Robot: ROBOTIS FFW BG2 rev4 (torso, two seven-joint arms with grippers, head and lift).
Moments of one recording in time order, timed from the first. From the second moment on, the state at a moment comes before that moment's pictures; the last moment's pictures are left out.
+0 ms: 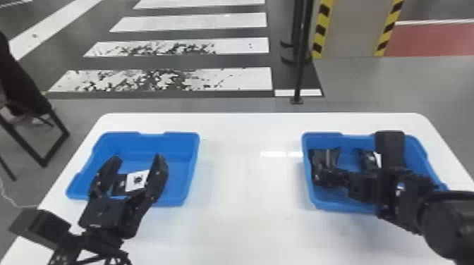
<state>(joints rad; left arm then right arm) 0.55 0.05 0.14 -2.04 0.35 -0.18 -0.23 -0.09 -0.23 0.08 -1.66 -0.39 0.87 0.15</state>
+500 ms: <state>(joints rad) 0.55 0.05 0.13 -2.04 0.37 -0.20 -0.23 0.05 -0.22 -0.07 -1.86 -0.44 0.84 0.27</state>
